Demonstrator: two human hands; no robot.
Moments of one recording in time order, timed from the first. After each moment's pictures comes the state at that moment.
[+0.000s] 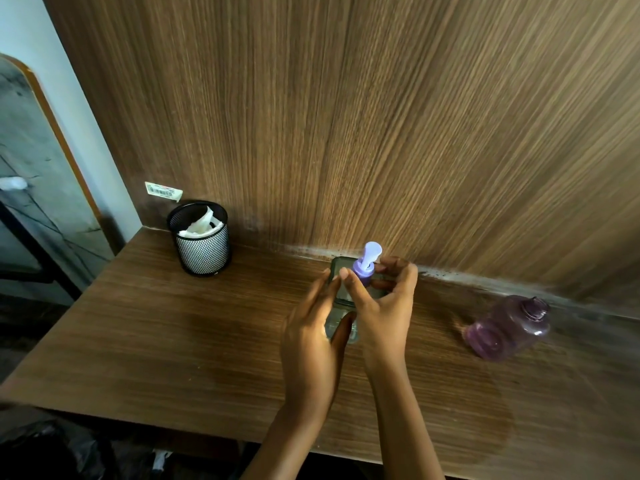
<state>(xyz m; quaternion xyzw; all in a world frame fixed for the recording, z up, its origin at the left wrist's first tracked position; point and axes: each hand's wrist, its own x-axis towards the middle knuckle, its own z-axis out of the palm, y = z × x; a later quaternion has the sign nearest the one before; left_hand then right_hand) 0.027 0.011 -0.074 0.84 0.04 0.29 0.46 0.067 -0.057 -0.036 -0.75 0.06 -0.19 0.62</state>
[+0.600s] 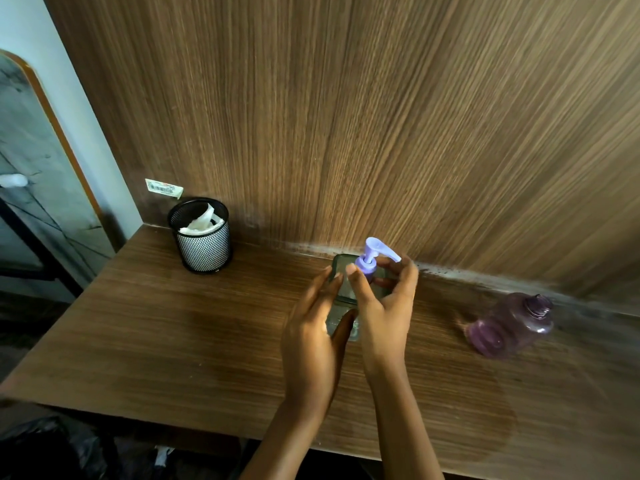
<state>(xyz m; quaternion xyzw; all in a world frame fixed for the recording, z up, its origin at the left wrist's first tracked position) 0.031 0.013 -0.080 0.82 0.03 0.29 0.49 0.061 -0.054 -0.037 -0.76 0.06 -0.18 0.62</state>
